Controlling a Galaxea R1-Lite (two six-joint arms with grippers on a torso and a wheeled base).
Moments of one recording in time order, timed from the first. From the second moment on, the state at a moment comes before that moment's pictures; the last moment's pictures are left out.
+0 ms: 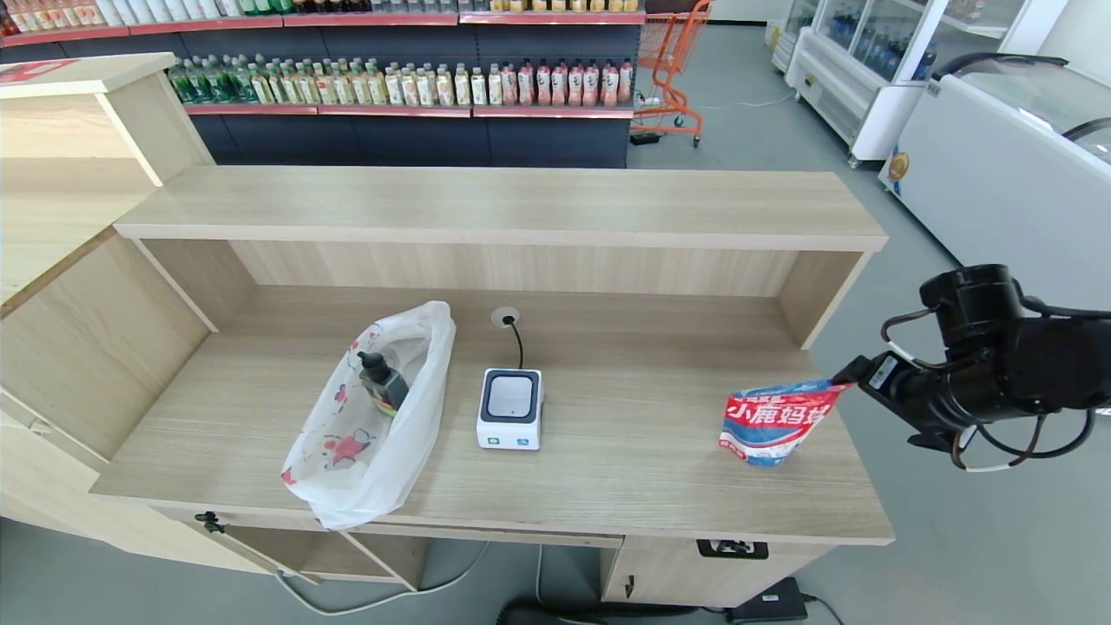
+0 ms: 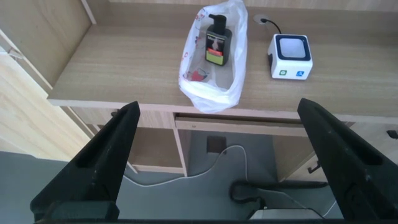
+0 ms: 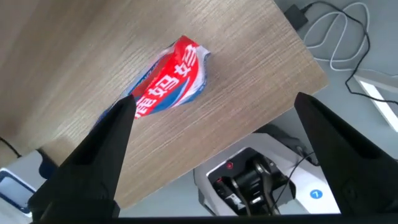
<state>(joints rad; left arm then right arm) 0.00 0.00 0.00 0.00 0.00 0.00 0.02 1.84 -1.03 -0.03 -0.12 0.72</state>
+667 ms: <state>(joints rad) 0.00 0.00 0.00 0.00 0.00 0.00 0.09 1.99 -1.13 -0.05 -0.14 0.71</state>
